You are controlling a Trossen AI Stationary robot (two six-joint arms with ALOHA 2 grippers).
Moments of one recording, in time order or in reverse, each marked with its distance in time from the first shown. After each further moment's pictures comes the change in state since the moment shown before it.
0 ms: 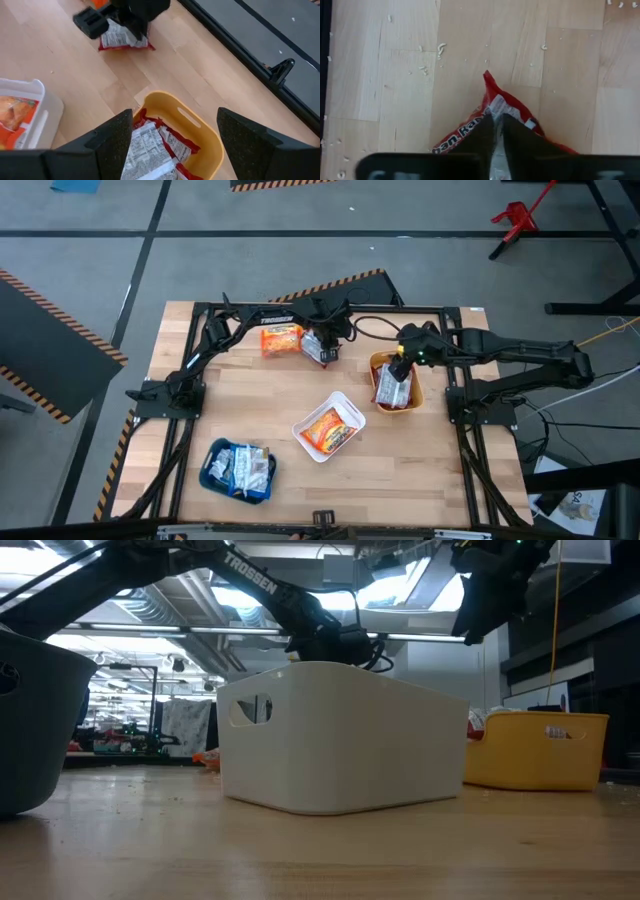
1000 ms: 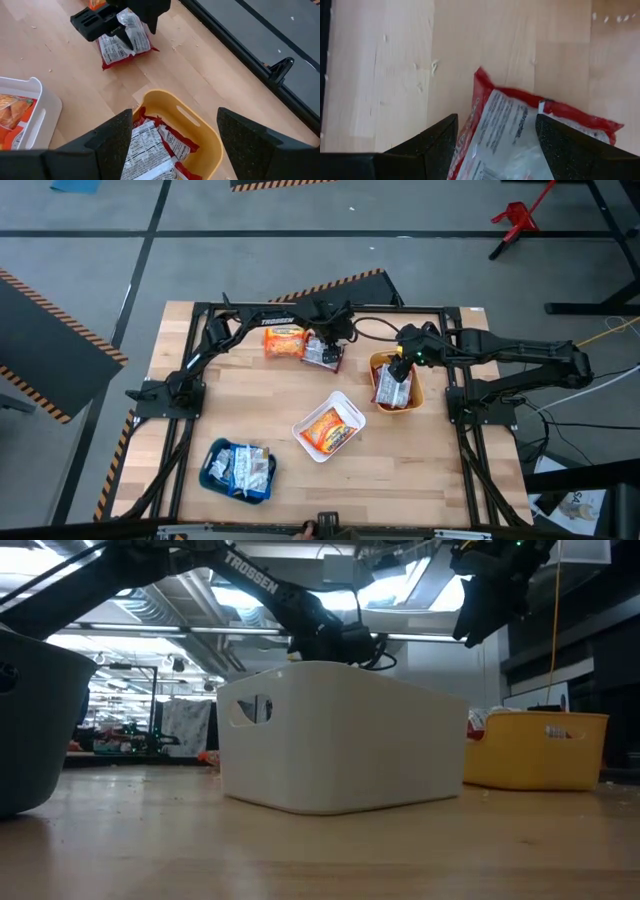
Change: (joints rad) left arm -0.015 0.001 0.000 0.043 0.023 0.011; right arm 0.000 0.007 -0.001 -0.008 0.002 -0.001
